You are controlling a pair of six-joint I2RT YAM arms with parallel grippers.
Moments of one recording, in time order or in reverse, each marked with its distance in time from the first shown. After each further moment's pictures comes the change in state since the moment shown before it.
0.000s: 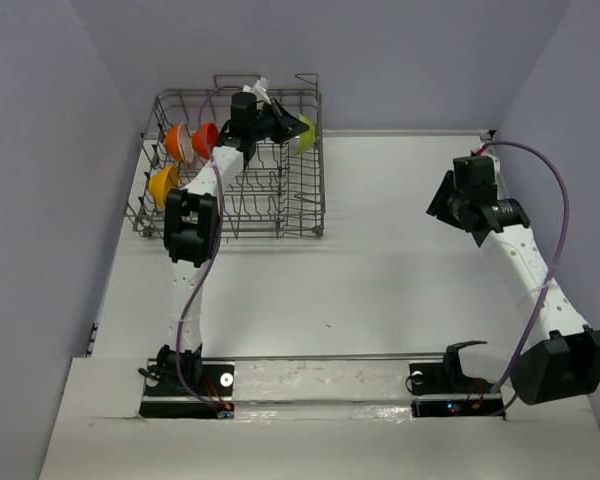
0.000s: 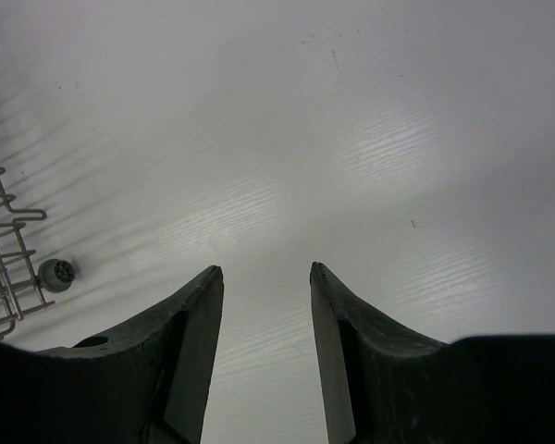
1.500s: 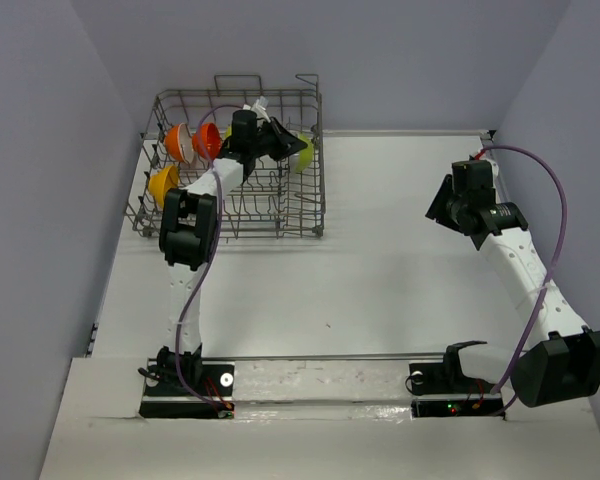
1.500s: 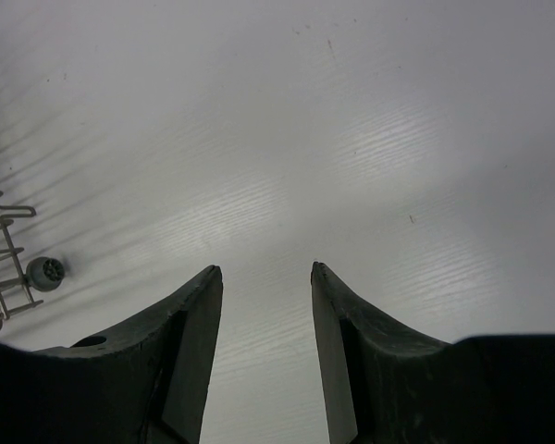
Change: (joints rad) left arm 0.004 -0.060 -0.238 0.089 -0.020 0.004; right arm 0.000 -0.013 -0.044 0.021 0.000 0.000
